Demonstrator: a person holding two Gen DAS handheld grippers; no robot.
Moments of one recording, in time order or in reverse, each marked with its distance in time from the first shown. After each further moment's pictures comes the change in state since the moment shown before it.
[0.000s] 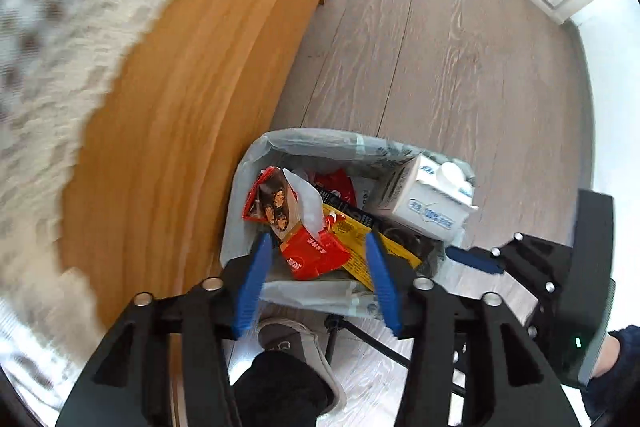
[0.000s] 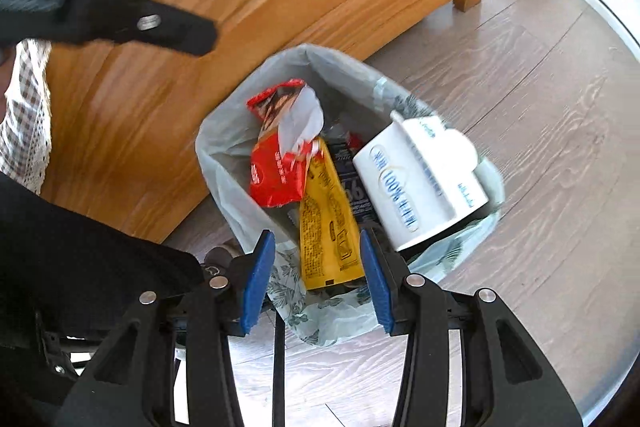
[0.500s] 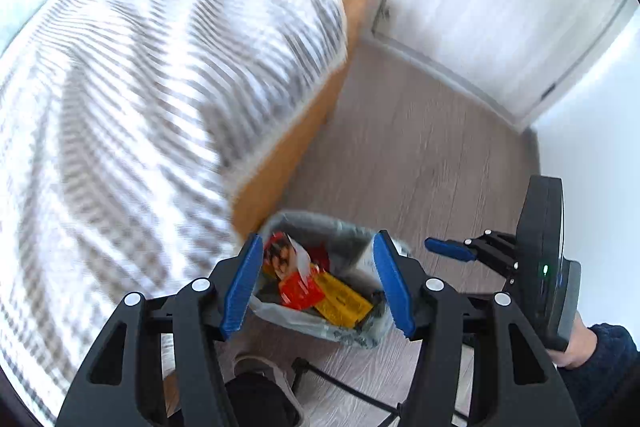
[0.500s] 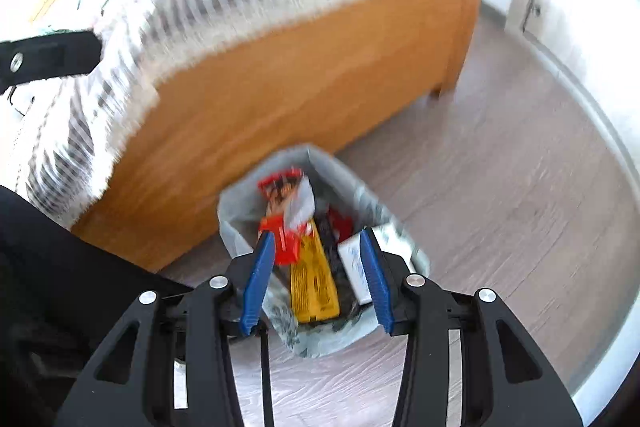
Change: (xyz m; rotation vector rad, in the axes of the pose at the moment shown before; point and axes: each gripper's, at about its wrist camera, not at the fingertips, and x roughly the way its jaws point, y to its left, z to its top) left arm -0.162 0.053 -0.060 -0.165 -0.400 -0.105; right arm -0.120 0.054 0.064 -0.128 -0.170 -0.144
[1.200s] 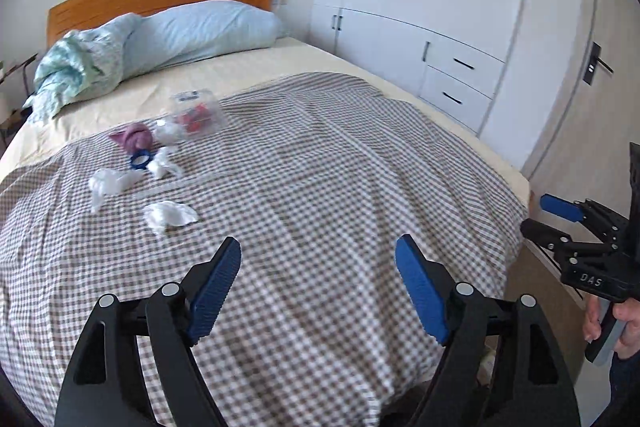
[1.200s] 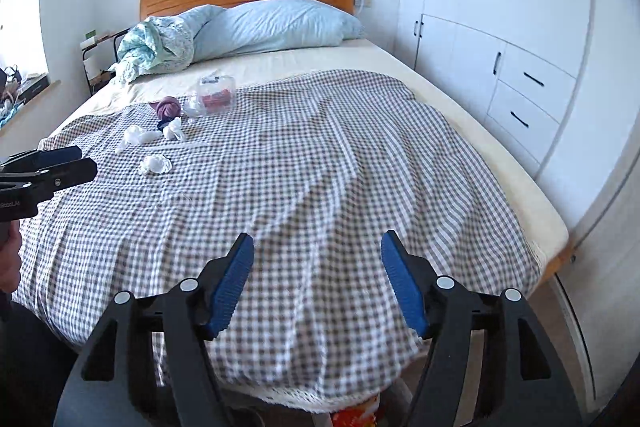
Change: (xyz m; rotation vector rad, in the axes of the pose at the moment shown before) left arm -0.249 0.283 -0.117 -0.435 -0.475 0.371; right arm -0.092 0.287 0.167 -0.432 -0.412 0.054
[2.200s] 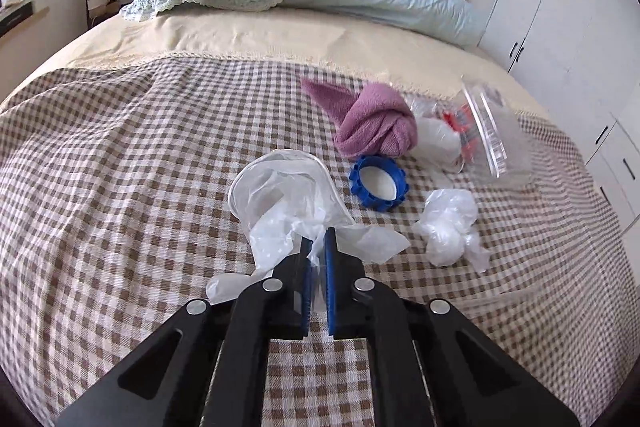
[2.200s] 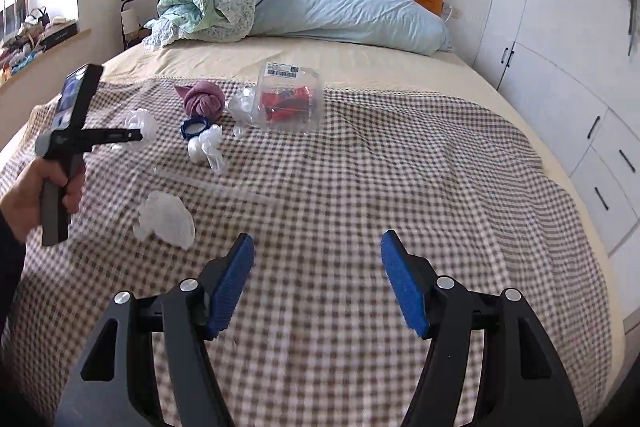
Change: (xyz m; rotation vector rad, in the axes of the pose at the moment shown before) left arm 0.207 0.357 0.053 -0.392 0.035 0.274; right arm 0.235 0.138 0.116 -0.139 0.050 0.134
